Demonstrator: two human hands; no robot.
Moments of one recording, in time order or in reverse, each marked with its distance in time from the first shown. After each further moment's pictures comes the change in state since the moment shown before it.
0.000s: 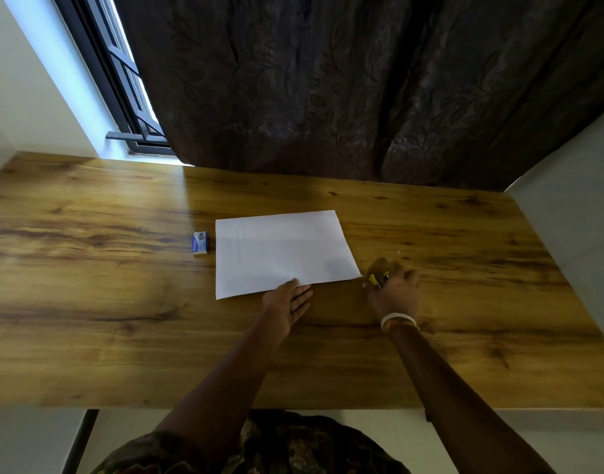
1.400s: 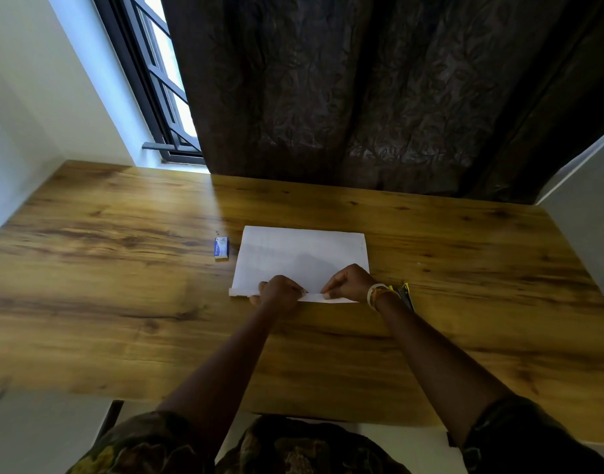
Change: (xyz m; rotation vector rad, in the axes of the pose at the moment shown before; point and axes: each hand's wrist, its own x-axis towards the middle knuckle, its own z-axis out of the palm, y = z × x) left_hand 0.028 0.039 -0.023 1.514 0.189 0.480; right_hand 0.031 -0.076 0.033 0.303 -0.810 -0.462
